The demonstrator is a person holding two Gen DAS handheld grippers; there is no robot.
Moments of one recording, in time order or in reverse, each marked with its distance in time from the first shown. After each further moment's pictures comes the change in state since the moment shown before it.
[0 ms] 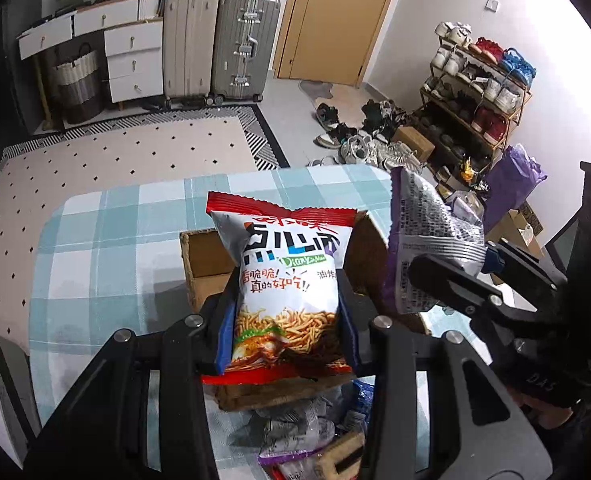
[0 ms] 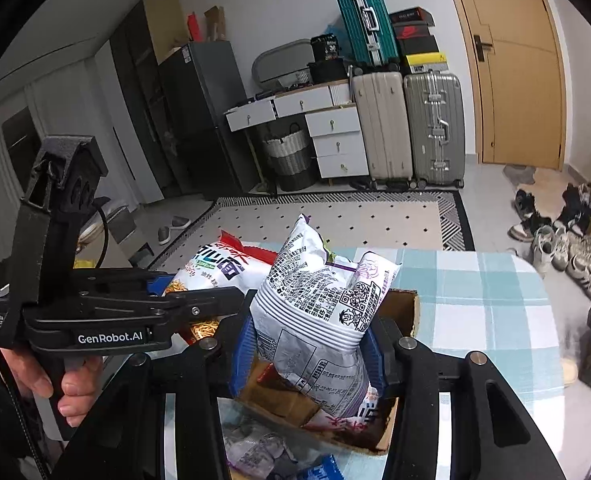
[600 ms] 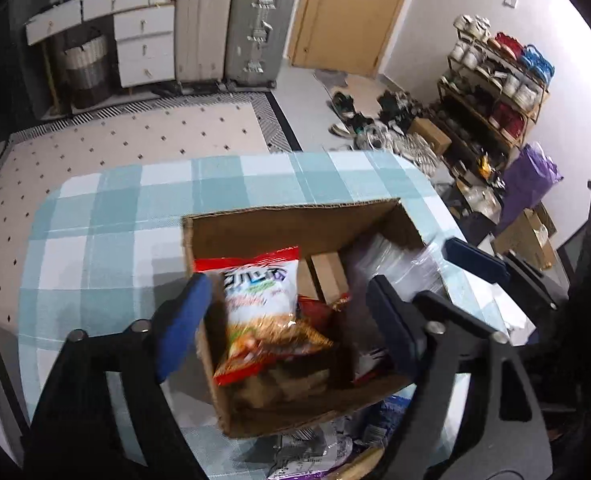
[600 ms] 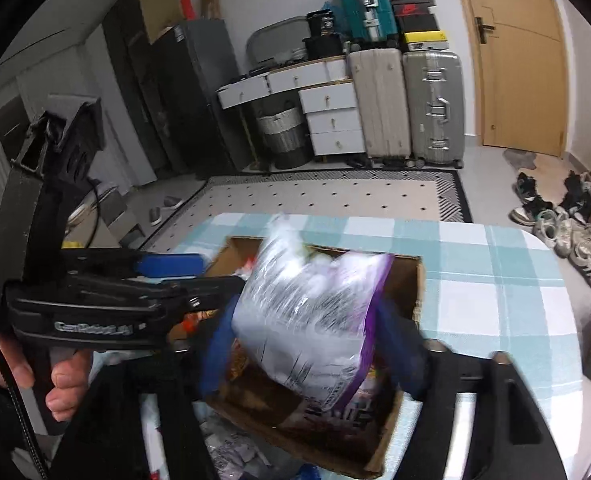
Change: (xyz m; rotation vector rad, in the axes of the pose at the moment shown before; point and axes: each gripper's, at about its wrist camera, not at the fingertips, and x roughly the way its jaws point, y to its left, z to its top) left arm 0.049 0.021 -0.010 -0.021 0.015 0.059; right arm 0.042 -0.022 -0.034 0.016 0.031 -0.009
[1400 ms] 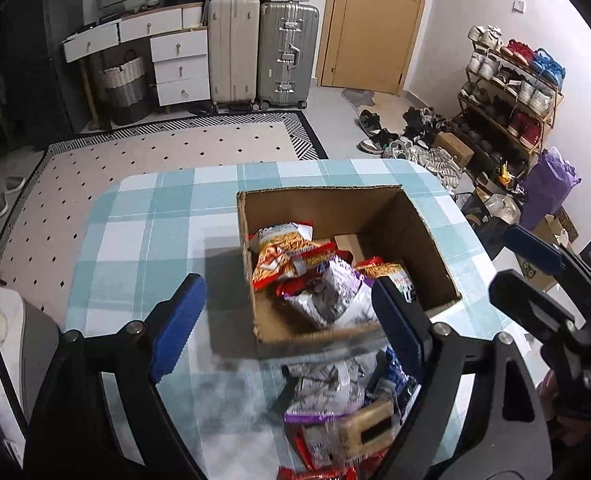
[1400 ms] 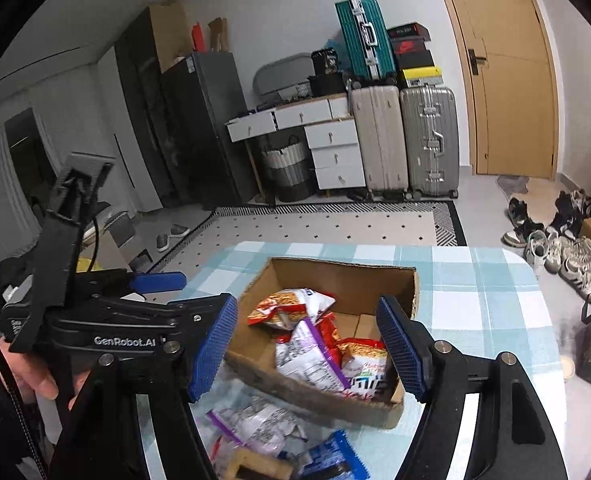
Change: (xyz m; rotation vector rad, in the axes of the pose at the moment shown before) left arm -0.093 -0.011 -0.056 -0.011 -0.077 0.117; right arm -0.094 0.048 -0.018 -0.042 -0.115 -0.007
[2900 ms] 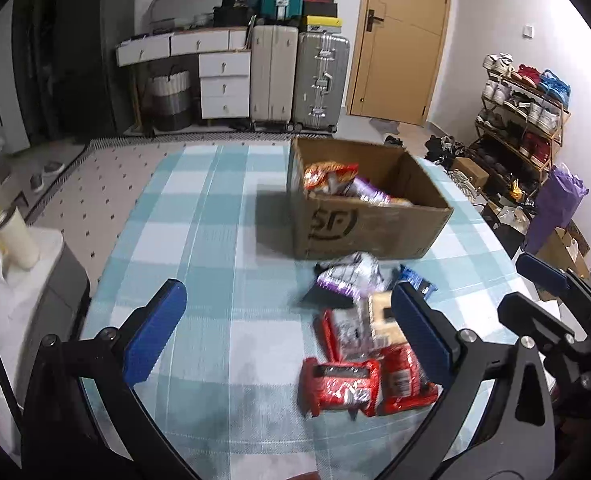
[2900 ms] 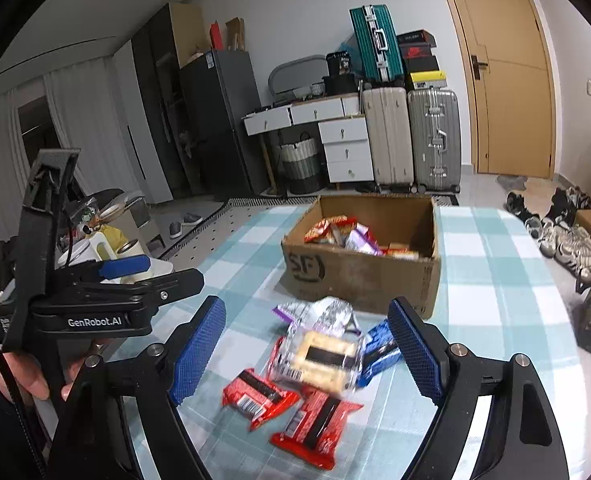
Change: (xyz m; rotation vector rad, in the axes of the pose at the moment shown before) left arm -0.103 0.017 -0.156 -0.083 -0.122 0.091; right arm -0.088 0.077 -0.110 -0.006 0.012 0.009
